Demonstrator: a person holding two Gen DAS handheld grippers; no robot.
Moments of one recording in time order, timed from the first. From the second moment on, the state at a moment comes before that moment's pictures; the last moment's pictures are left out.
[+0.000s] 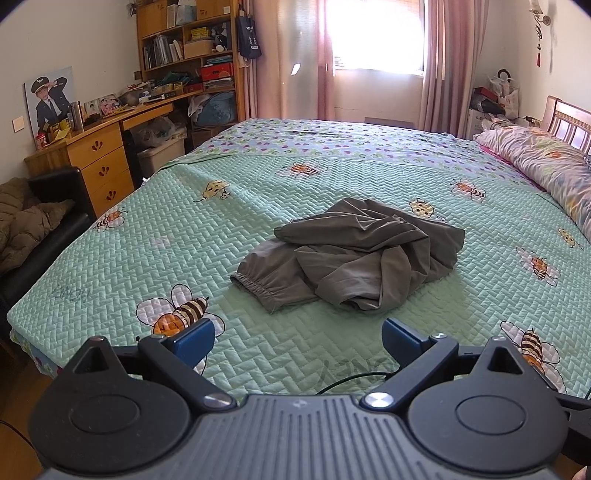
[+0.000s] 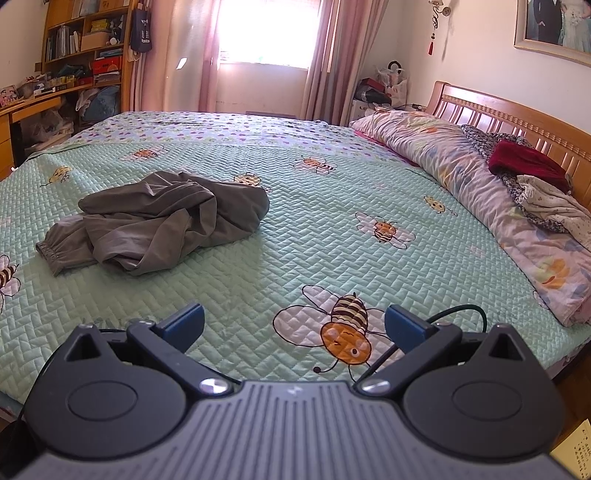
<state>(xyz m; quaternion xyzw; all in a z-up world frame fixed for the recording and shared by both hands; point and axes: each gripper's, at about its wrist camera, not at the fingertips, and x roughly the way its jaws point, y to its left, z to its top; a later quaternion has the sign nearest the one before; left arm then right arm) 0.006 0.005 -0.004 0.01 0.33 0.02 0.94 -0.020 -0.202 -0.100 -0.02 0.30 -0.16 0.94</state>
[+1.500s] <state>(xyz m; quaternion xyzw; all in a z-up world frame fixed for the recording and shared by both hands) 0.135 0.056 -0.199 0.02 0.51 0.04 0.86 0.093 -0.251 -0.225 0.20 0.44 0.04 0.88</state>
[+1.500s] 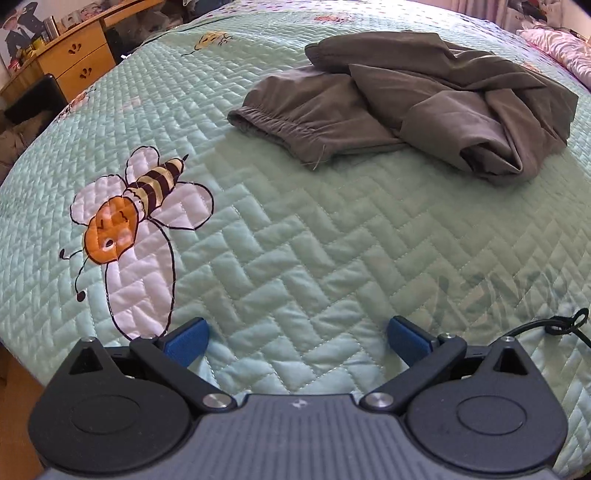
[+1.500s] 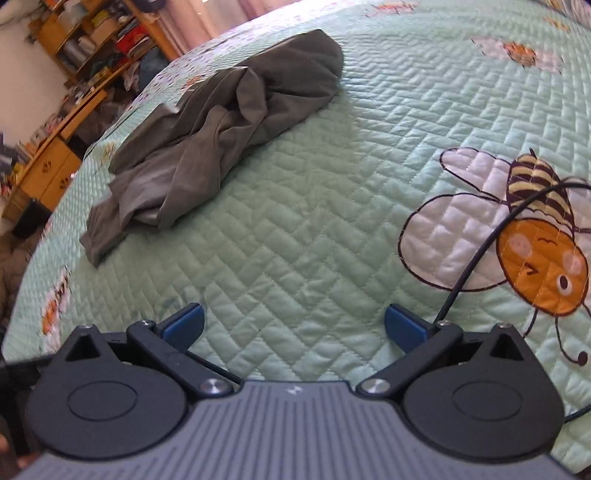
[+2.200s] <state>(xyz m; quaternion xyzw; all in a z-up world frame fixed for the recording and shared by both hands) 0.166 0.061 -0.158 0.06 0.40 0.11 0.91 0.221 -0.178 -0.164 -0.06 0.26 0.02 0.96</state>
